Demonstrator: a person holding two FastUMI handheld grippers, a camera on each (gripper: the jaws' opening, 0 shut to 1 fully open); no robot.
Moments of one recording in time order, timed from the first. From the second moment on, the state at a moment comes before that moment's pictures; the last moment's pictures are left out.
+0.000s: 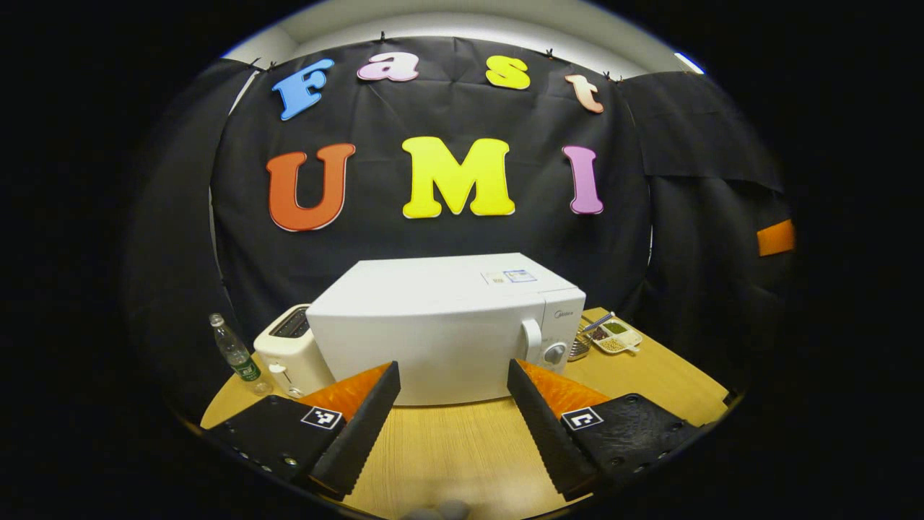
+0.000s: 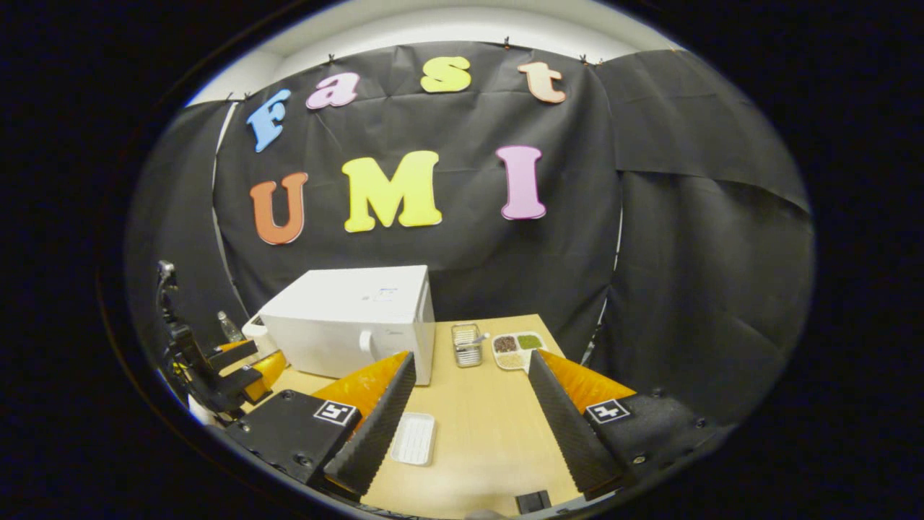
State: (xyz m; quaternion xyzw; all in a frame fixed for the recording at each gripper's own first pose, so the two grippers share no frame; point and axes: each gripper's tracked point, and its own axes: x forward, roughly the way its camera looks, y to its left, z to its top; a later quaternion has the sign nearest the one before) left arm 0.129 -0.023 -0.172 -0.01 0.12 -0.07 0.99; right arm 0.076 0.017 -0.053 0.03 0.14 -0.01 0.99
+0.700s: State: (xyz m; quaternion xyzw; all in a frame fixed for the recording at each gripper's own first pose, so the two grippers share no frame) left arm 0.048 0.068 -0.016 -0.02 0.02 0.02 1.00; right arm 0.070 0.078 0.031 0.02 0.02 0.04 1.00
